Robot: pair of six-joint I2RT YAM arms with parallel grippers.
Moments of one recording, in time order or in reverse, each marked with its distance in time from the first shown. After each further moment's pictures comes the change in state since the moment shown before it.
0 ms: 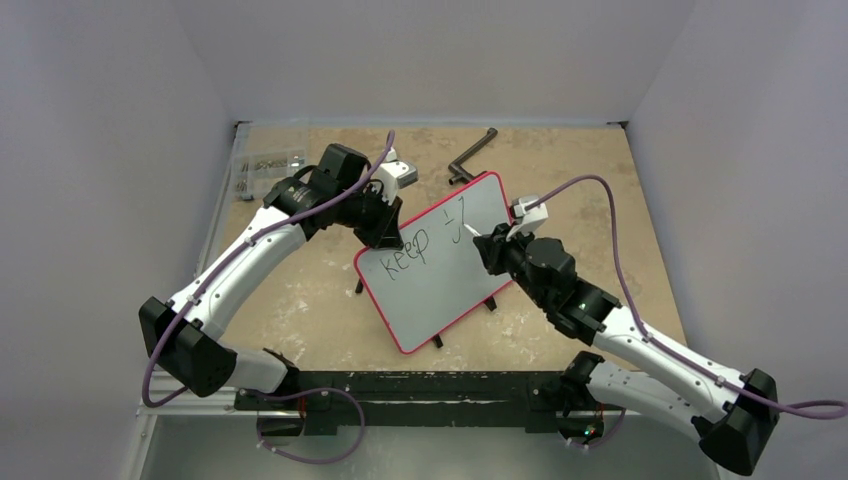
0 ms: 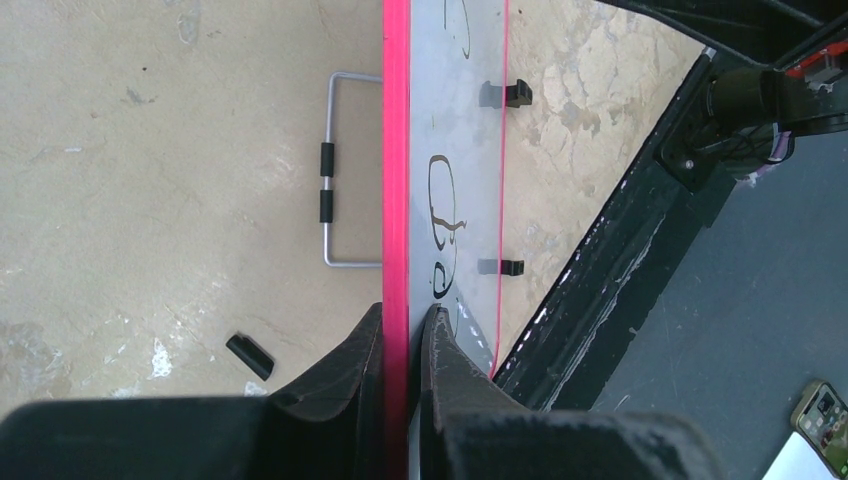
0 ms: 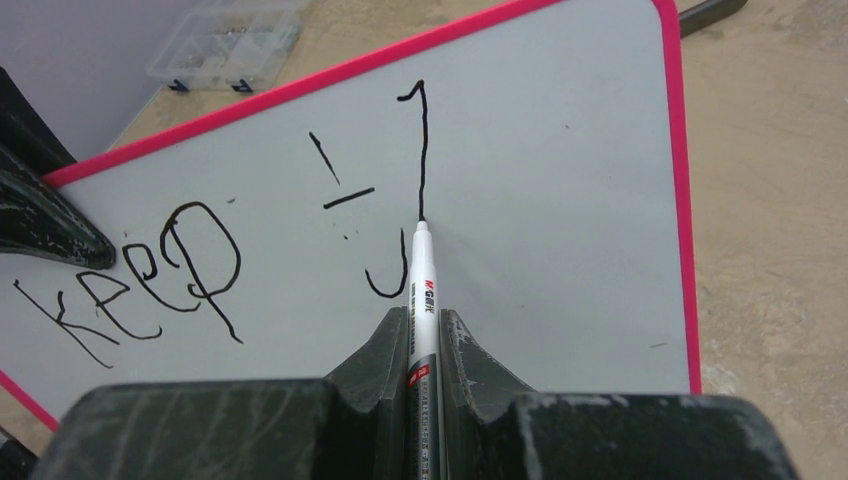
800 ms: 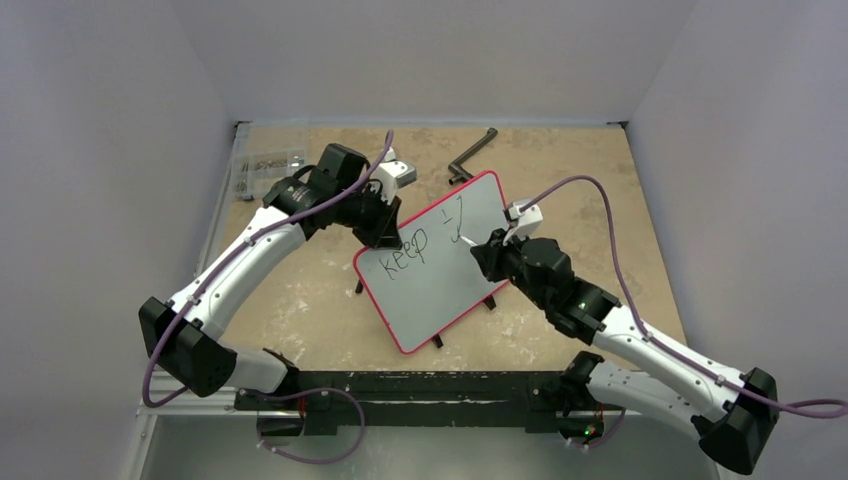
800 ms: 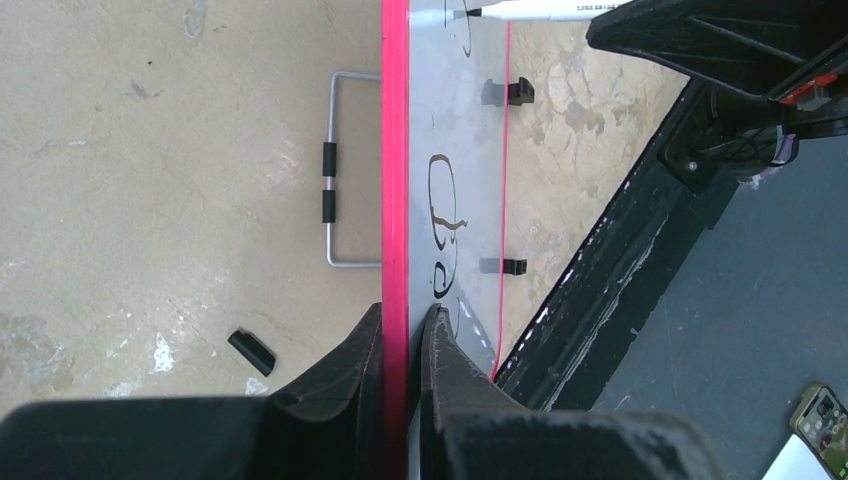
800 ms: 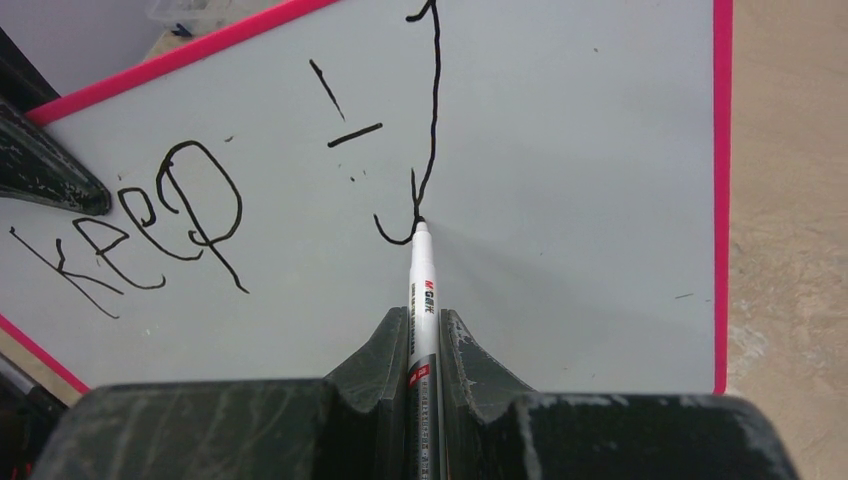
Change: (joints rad) left arm 0.000 0.000 0.000 -0.004 -0.005 -0.002; right arm 0.000 -0.015 -0.013 -0.093 -0.068 0.061
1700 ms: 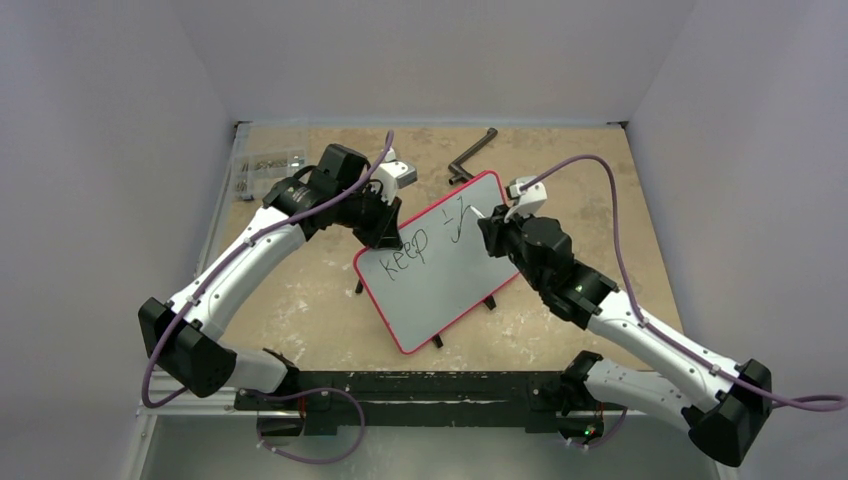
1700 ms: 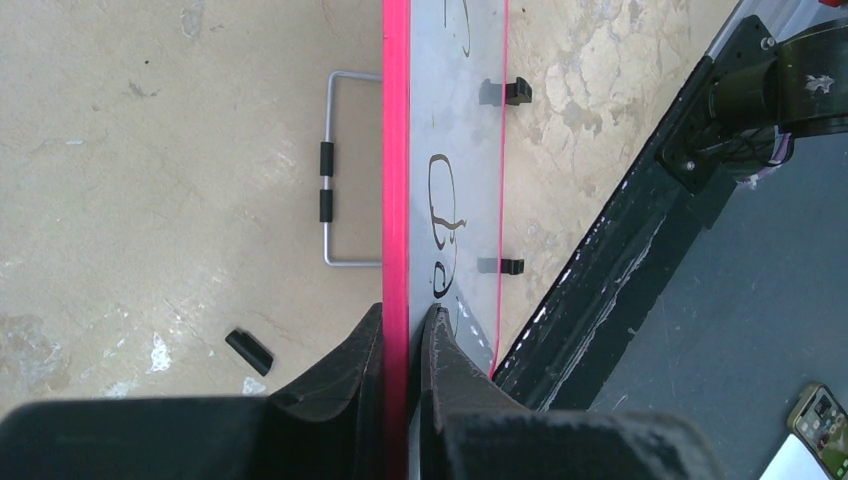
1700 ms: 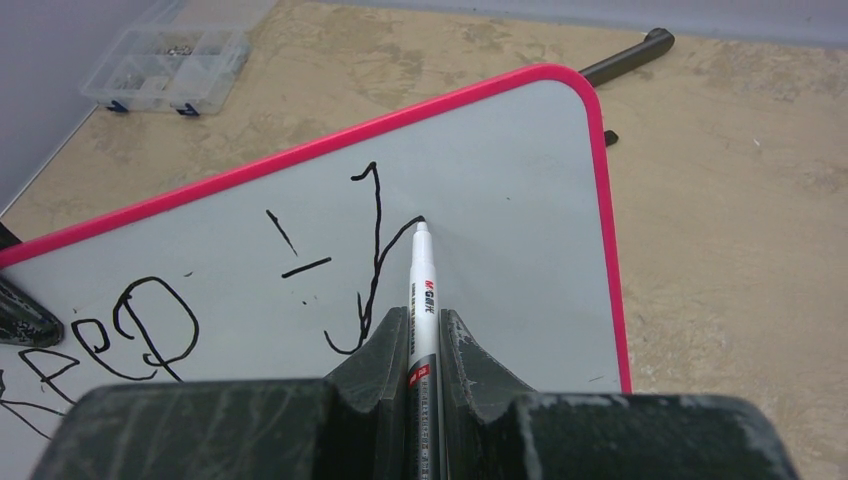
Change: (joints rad) left arm 0.001 -0.002 0.000 -0.002 -0.004 -0.006; right arm -0.048 0.106 0.140 0.031 0.104 -0.127
